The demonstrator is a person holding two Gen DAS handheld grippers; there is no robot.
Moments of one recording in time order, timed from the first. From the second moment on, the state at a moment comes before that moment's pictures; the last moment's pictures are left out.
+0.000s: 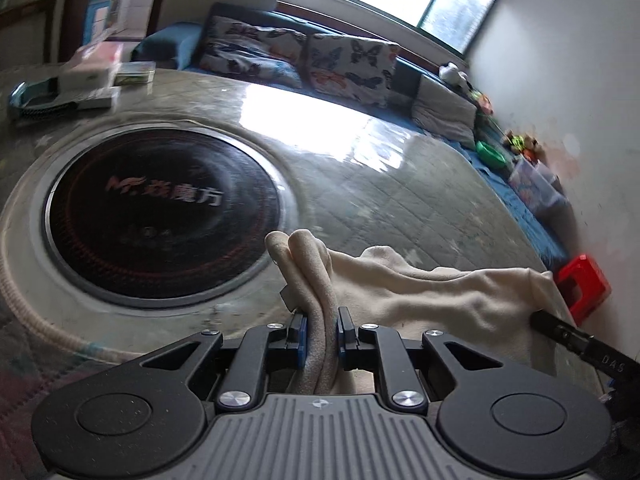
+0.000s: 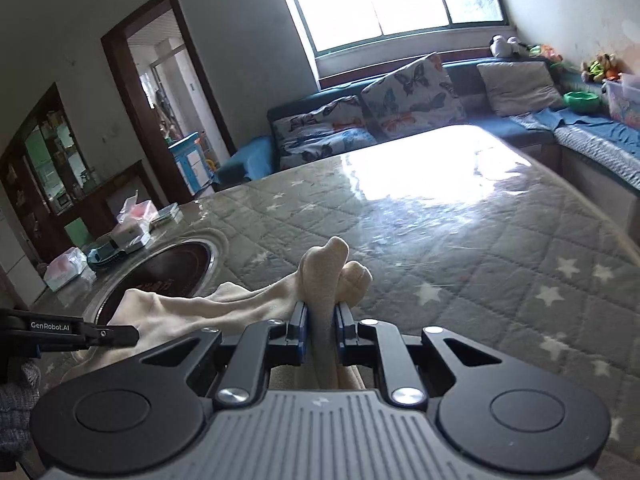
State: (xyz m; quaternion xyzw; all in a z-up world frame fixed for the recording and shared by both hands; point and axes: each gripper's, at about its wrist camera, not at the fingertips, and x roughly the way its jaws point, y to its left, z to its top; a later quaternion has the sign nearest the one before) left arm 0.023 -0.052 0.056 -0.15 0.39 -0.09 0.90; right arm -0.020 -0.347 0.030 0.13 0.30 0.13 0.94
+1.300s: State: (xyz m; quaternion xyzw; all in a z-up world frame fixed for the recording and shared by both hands) left arm 0.101 -0.232 0.075 -0.04 0.39 -0.20 0.90; right arm -0.012 -0.458 0.065 0.10 0.24 -0.01 0.97
